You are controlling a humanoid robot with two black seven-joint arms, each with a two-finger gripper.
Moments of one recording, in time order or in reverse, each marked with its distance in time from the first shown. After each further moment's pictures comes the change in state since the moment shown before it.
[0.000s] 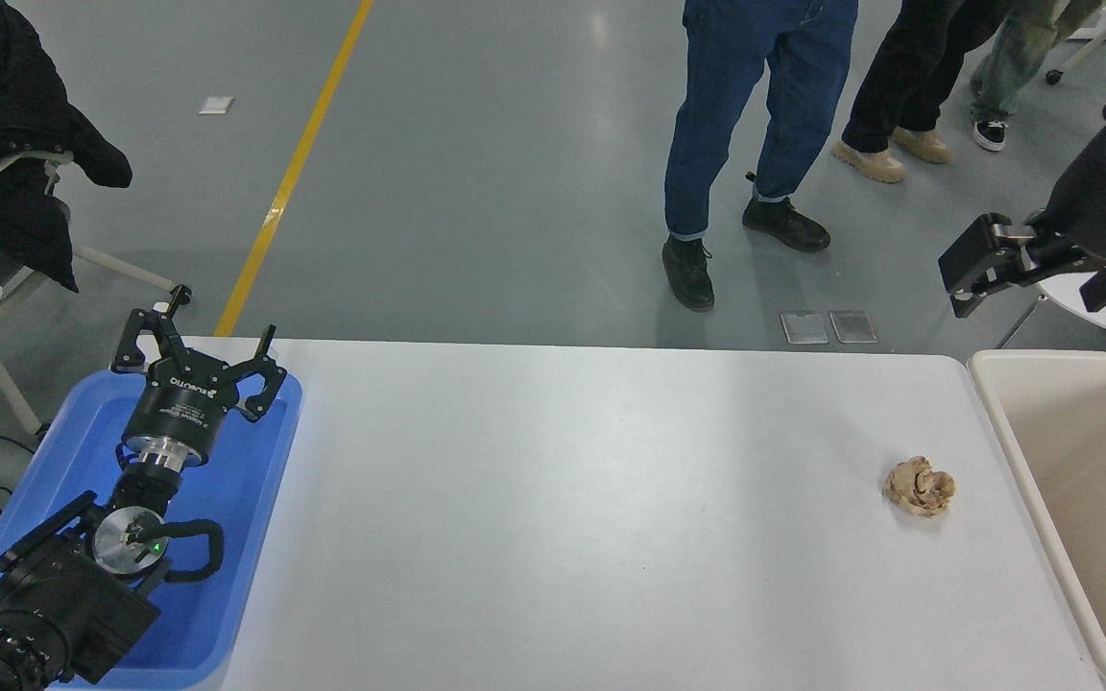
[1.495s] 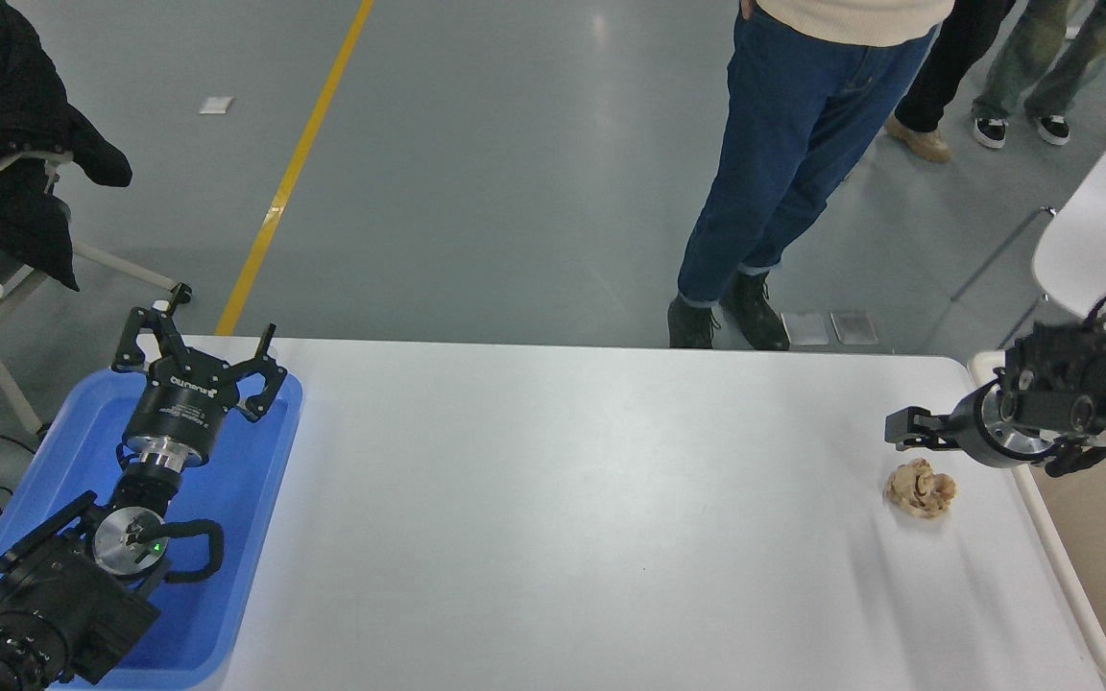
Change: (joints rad) left arm -0.001 0.000 0.000 0.000 0.000 0.000 0.000; right arm -1.101 0.040 0.368 -0.591 0.000 -0.570 -0.001
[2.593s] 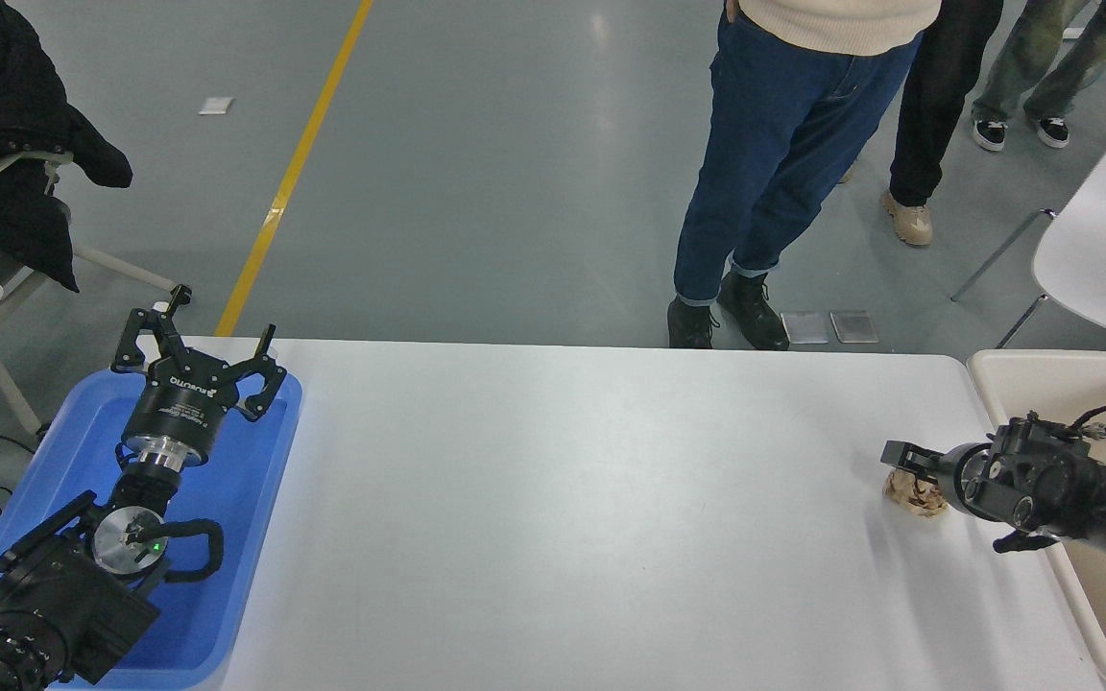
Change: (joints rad) left arm 0.000 0.000 0.000 0.000 -0.001 0.000 0.000; right arm -0.319 0.066 0.246 -0.308 0.000 -0.160 -0.002
